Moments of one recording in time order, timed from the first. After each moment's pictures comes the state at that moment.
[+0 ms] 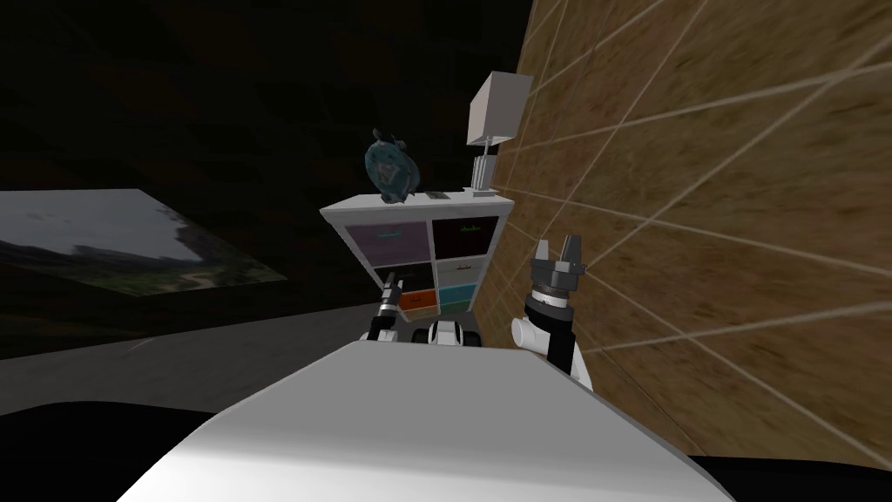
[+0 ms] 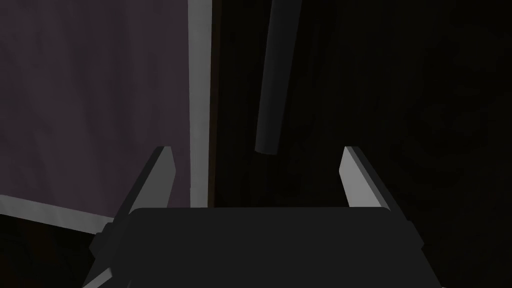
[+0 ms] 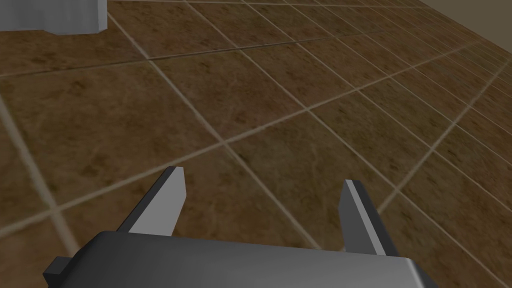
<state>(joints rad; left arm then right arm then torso) 0.40 0.05 -0.02 -1.59 0.00 -0.54 0.14 0.46 0.03 -0.05 -2.28 0.04 -0.61 -0.04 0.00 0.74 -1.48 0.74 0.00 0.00</state>
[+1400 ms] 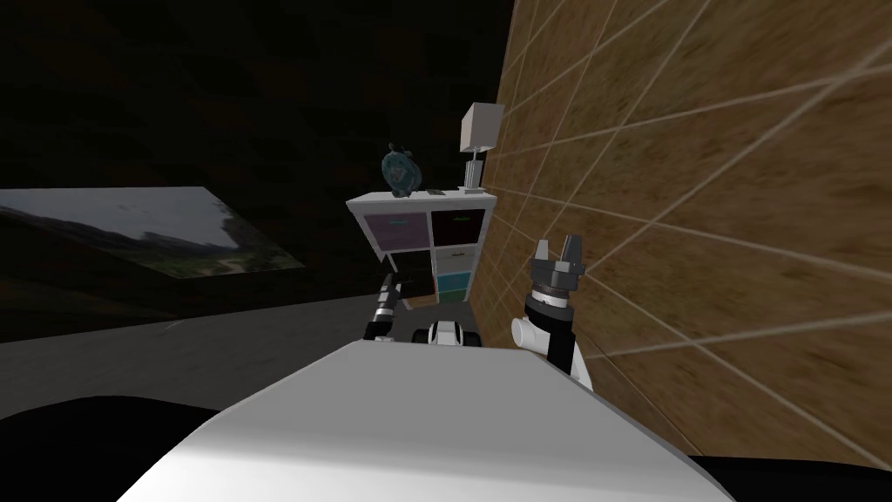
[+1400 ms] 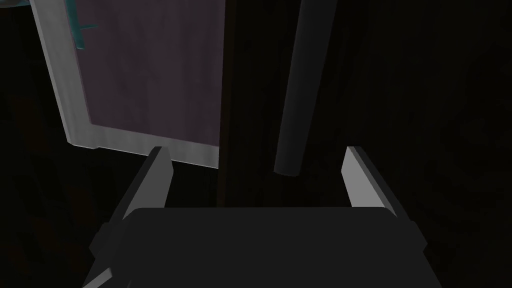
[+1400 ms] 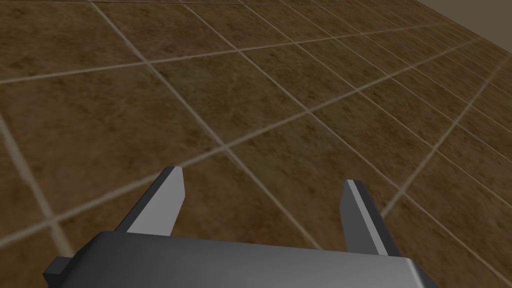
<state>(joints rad) 0.49 0.06 -0.05 -1.71 -0.01 -0.50 0.16 0.46 0.03 -0.05 -2.28 0.04 -0.61 -0.04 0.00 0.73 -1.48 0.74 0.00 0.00</state>
